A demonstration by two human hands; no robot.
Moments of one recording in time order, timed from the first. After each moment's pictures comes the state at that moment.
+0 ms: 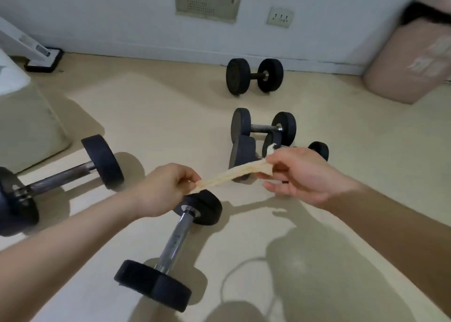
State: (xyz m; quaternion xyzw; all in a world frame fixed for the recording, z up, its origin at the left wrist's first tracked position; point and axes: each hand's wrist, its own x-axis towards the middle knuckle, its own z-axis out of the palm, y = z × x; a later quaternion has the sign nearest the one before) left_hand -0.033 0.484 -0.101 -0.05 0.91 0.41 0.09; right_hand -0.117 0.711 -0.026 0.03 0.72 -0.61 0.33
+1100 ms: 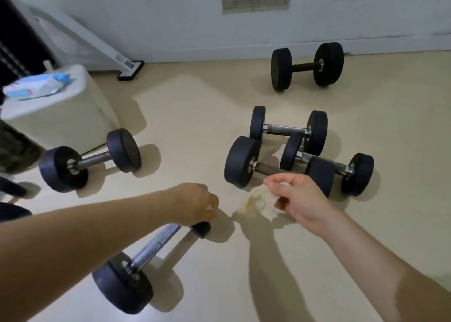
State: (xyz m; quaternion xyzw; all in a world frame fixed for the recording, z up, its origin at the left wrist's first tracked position) left_hand -0.129 0.645 -0.125 -0.11 0.95 0.06 0.30; right_hand -0.268 0.835 -0.159 -0.11 0.66 -0.62 0.41
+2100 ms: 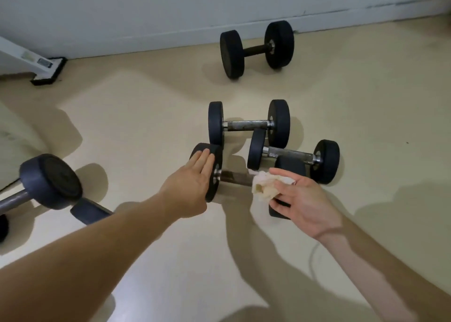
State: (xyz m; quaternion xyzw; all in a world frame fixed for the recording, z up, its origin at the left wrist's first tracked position) left_hand -0.235 0.630 -0.191 -0.05 0.98 -0.01 0.16; right_hand -0.309 0.859 -0.179 0.08 0.56 -0.73 0.38
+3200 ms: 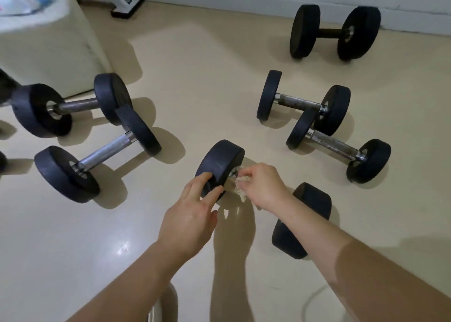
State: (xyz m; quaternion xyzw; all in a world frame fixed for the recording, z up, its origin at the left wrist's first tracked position) left_hand -0.064 0.707 -0.228 -0.26 0.95 0.14 -0.06; right_hand -0.236 0.780 -0.214 -0.35 0.85 -0.25 0.29
